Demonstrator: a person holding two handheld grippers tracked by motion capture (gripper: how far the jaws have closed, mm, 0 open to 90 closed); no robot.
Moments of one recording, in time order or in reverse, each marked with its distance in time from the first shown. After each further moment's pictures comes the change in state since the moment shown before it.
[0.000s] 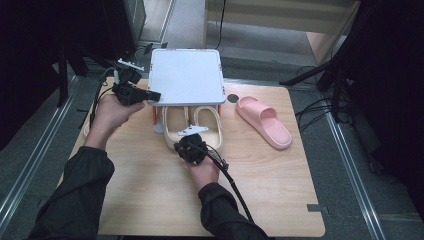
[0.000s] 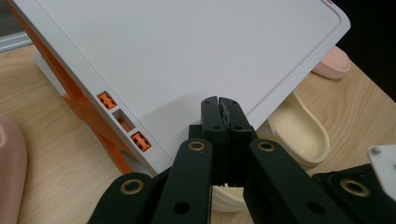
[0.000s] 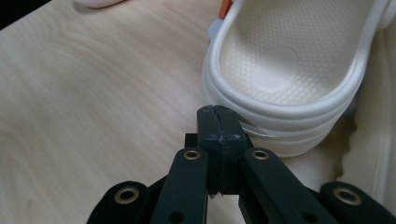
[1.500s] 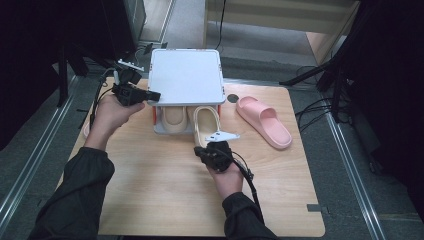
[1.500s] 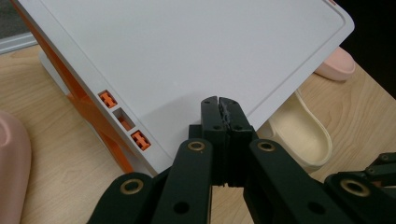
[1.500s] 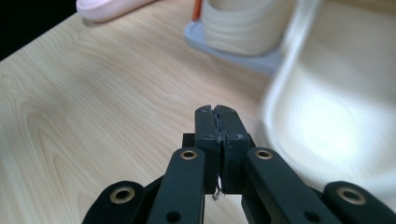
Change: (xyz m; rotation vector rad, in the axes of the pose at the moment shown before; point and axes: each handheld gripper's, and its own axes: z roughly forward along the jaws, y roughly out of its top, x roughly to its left) left arm -0.002 -0.001 0.000 -0.006 0.020 -0.003; right arm -0.031 -0.033 -0.069 -0.068 0.013 0.064
